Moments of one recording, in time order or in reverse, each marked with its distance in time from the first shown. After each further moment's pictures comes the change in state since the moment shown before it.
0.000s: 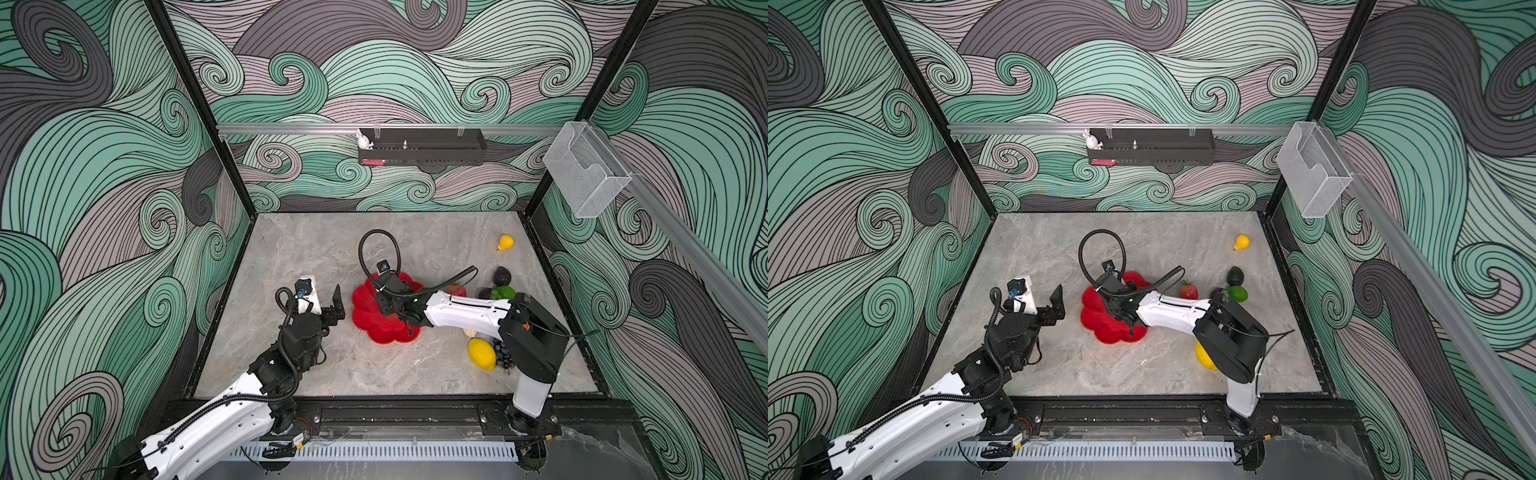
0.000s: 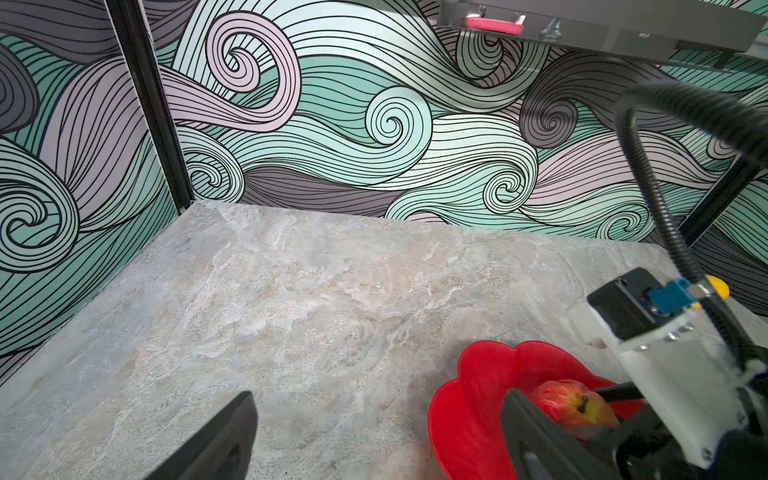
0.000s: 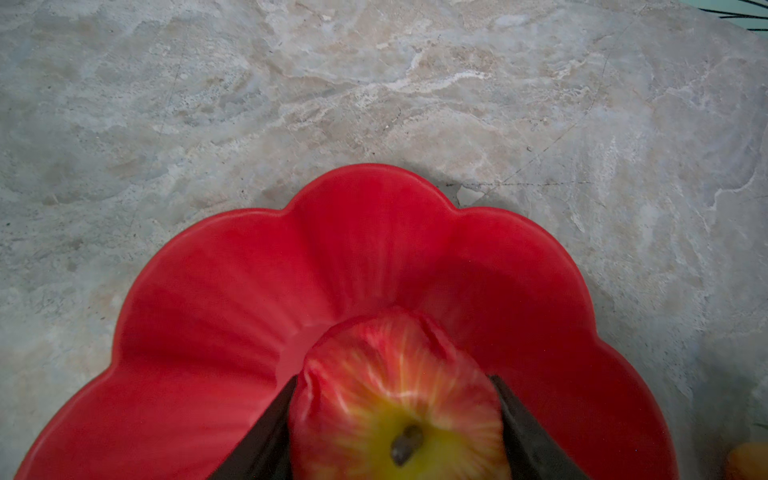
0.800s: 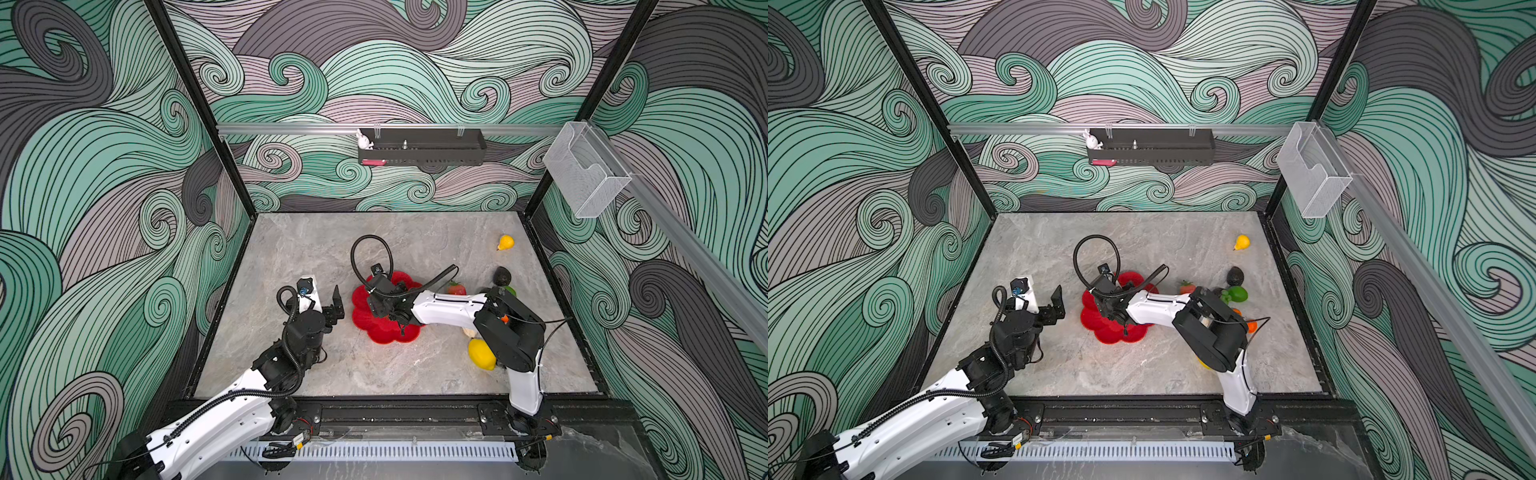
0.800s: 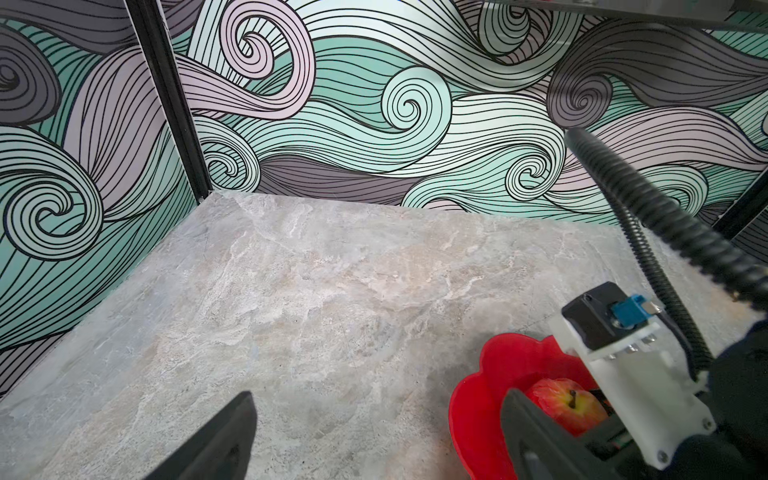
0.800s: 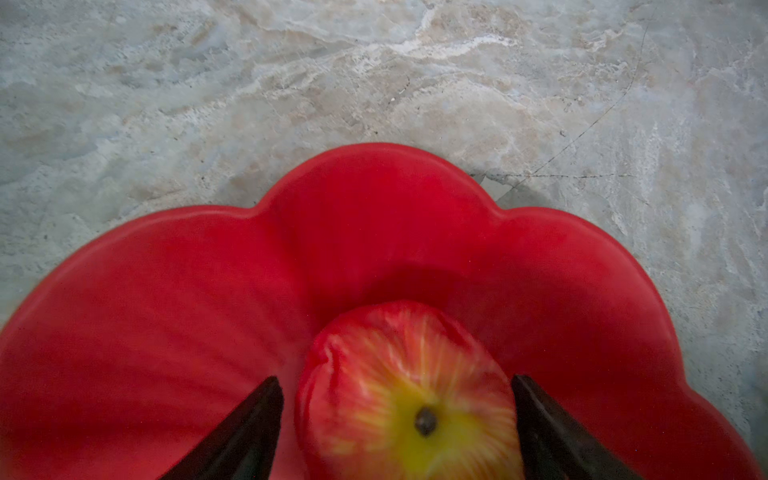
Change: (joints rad) left arm 0.019 0.047 0.000 -0.006 -0.019 -0.003; right arm 0.004 0.121 0.056 0.007 0.019 0.010
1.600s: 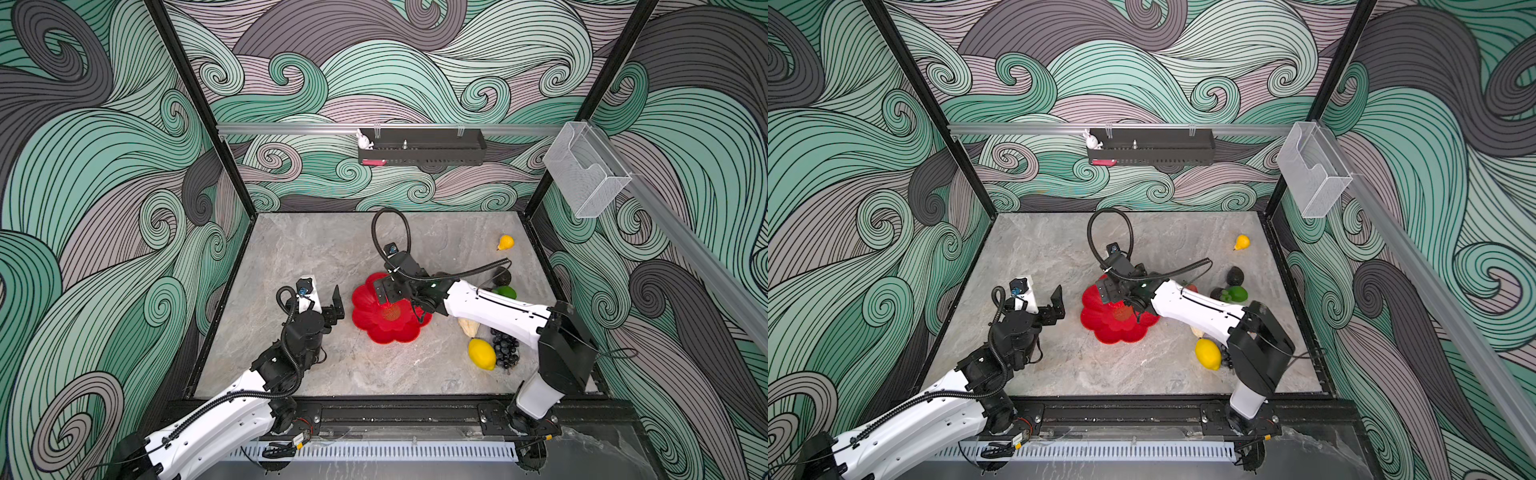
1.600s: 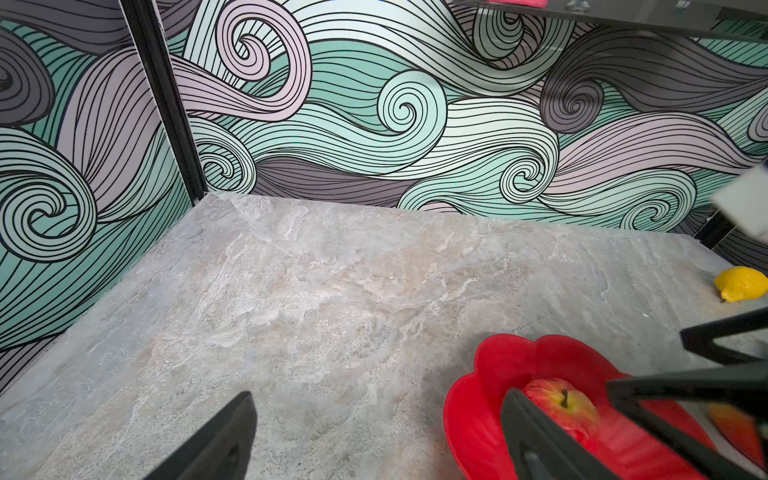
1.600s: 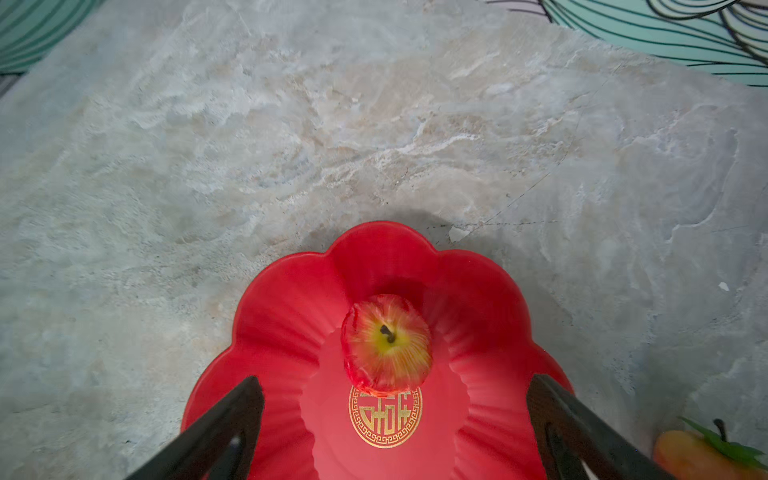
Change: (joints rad) left arm 0.000 -0.016 0.000 -0.002 0.013 0.000; right arm -0.077 -0.330 0.022 -0.183 -0.153 -0.019
